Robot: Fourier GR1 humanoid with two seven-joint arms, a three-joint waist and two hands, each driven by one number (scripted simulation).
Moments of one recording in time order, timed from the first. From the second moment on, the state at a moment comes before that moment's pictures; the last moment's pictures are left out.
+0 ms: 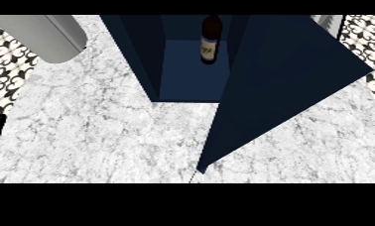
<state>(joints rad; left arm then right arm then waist) 0.44 0.79 -0.13 -2.08 0.92 0.19 -0.55 -0.16 -0.11 0.87 -2.41 0.13 -0.25 0.73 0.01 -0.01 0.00</state>
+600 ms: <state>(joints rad) 0.39 0.76 -0.14 -2.09 0.93 0.17 -0.49 -0.46 -0.19 0.88 -2.33 0.02 -0.43 0.76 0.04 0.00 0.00</state>
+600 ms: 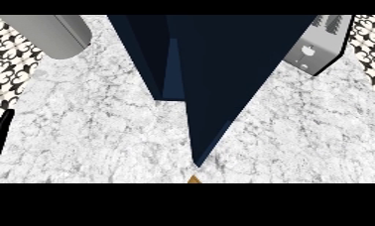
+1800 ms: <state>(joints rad) 0.30 0.66 -0.11 -2.04 0.88 0.18 -0.42 -1.21 -0.01 0.44 -1.32 -0.21 -0.36 0.45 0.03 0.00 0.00</state>
